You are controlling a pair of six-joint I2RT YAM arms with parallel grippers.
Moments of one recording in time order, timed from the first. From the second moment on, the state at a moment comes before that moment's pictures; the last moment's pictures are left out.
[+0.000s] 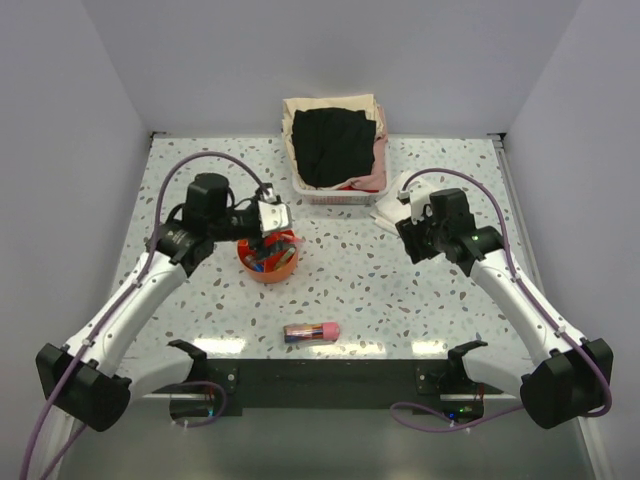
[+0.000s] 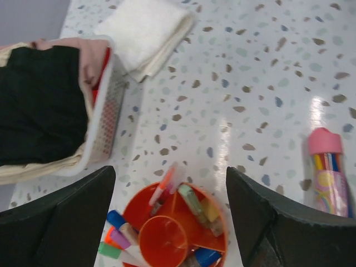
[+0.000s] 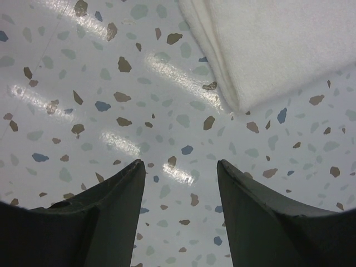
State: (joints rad) left arm -0.43 1.11 1.04 -0.46 0.70 0.73; right arm 0.33 1.13 0.95 -0.66 -0.02 -0.21
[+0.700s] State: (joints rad) left arm -0.93 1.28 0.92 -0.70 0.34 0.63; right arm 0.33 0.97 0.85 -0.64 -0.04 -0.16
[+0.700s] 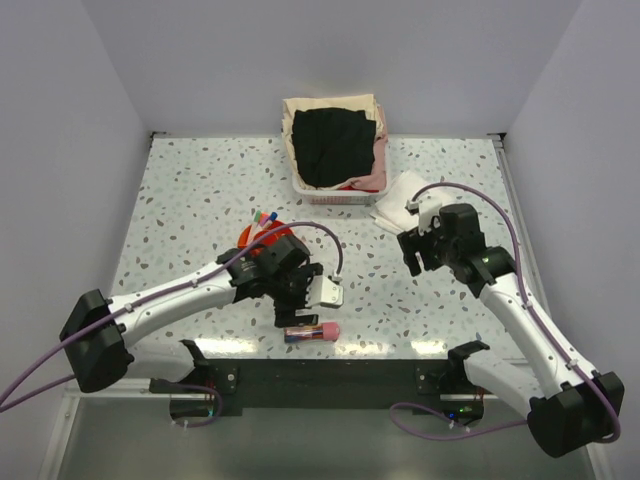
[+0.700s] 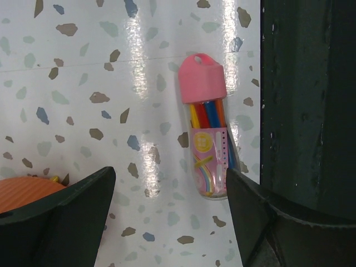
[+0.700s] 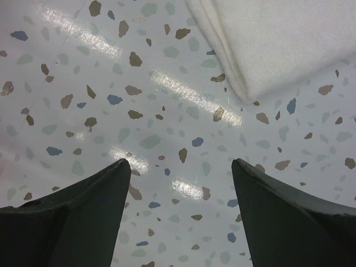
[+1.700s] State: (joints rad) left arm -1.05 1.54 0.87 -0.52 0.35 0.35; right arm 0.32 0.86 0.78 -0.59 -0.03 -0.12
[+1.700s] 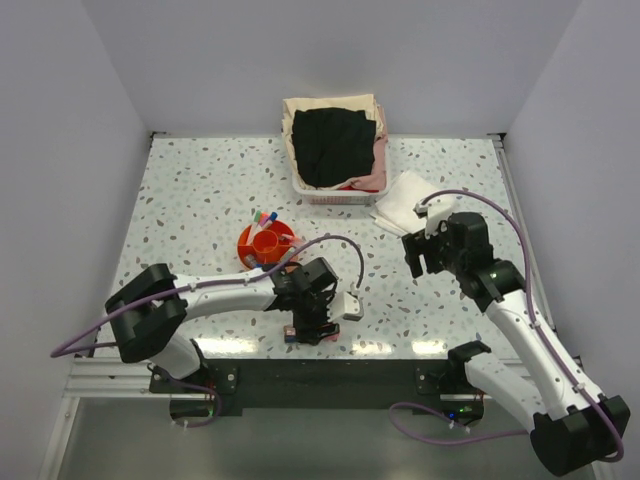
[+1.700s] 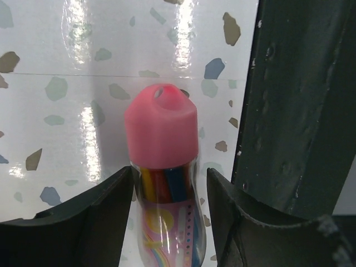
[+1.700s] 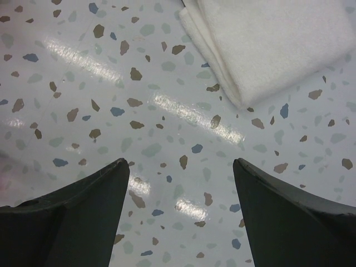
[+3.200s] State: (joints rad) left arm -0.33 1.08 0.76 0.31 0.67 0.12; right arm 0.11 1.16 1.04 -0.65 -0.02 -0.17
